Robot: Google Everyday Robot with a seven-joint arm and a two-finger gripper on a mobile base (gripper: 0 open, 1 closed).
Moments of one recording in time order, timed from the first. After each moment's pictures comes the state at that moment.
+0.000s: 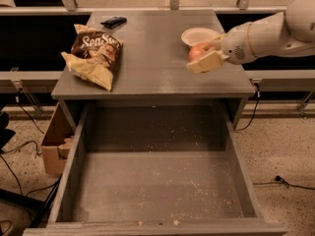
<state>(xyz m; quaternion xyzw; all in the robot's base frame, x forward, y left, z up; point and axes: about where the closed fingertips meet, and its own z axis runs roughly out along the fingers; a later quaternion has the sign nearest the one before) 0.653 -0.136 0.915 -0.47 0.74 0.19 0.44</state>
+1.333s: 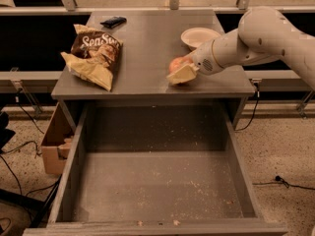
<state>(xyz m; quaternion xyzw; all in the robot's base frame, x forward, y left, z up) 0.686 -0.087 0.848 -0.46 0.77 0.17 0.40</state>
